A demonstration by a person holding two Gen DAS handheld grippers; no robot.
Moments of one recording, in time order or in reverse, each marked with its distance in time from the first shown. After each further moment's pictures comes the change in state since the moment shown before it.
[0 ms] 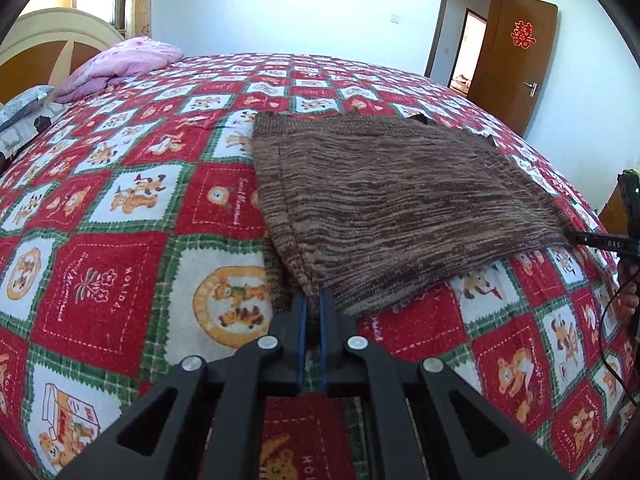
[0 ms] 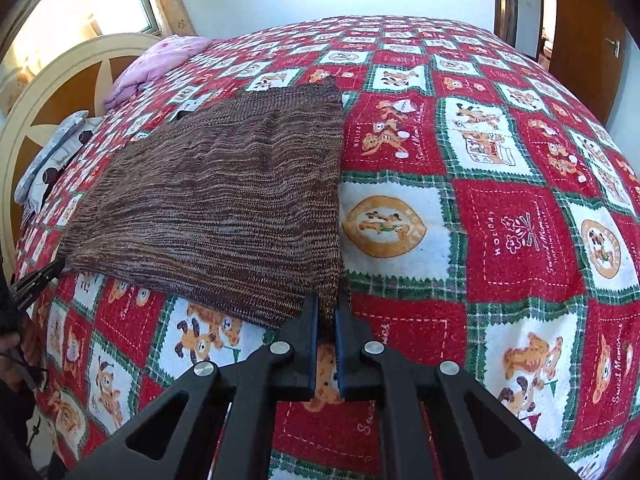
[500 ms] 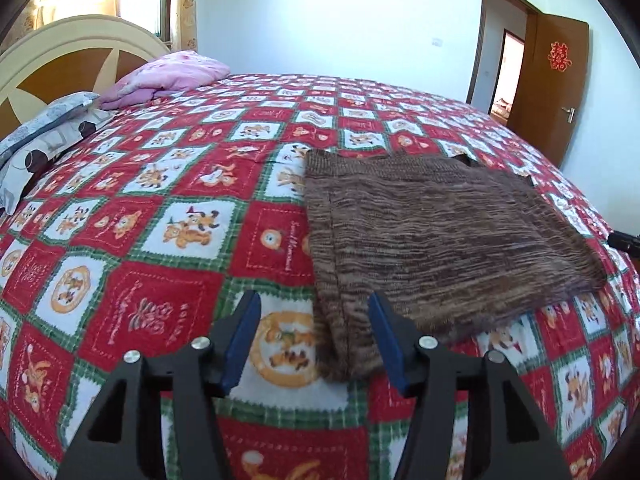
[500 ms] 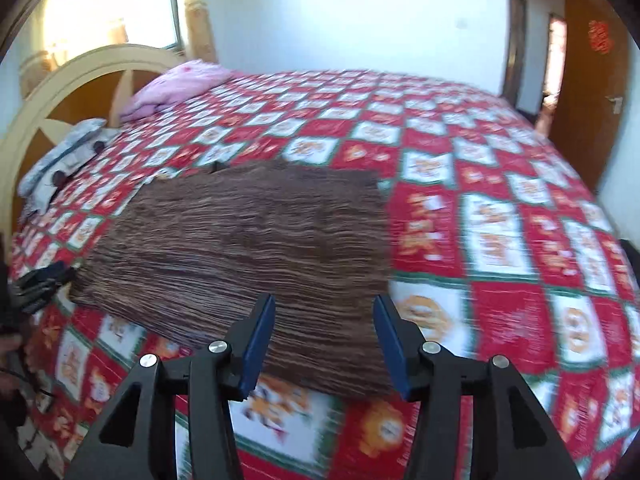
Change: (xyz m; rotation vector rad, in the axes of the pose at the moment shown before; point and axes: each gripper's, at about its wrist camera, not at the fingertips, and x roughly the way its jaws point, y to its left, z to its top) left arm -0.005 0.006 0.024 -0.075 -0.065 0.162; right arm -0.029 0.058 0.037 -0.105 -0.152 -0.023
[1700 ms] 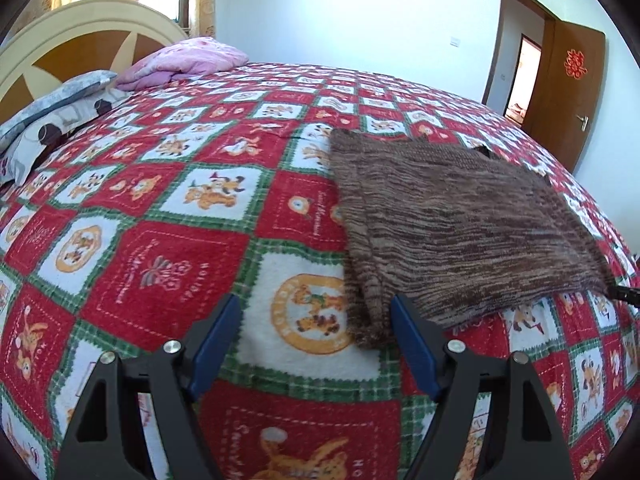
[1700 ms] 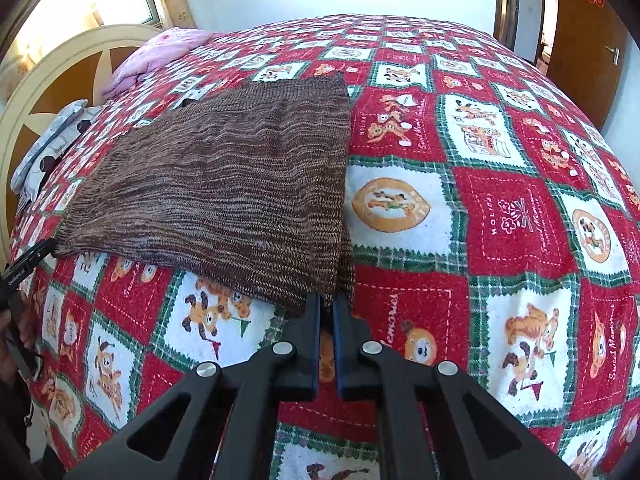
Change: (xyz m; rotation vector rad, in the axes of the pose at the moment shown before) left arm -0.003 0.019 -0.021 -0.068 0.010 0.026; right arm 0.013 -0.040 -0.058 0.081 0.162 -0.013
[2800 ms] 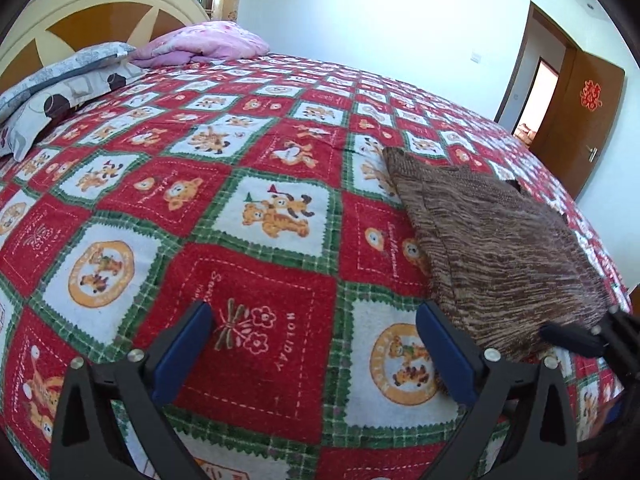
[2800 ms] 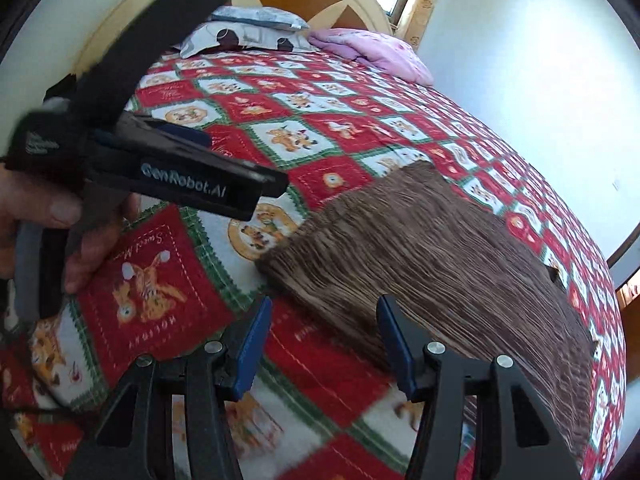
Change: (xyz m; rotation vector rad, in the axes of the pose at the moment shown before) left arm 0.018 0.060 0.021 -0.102 0.013 -0.045; right arm 0.047 0.355 -0.009 -0.773 -0.188 0.098
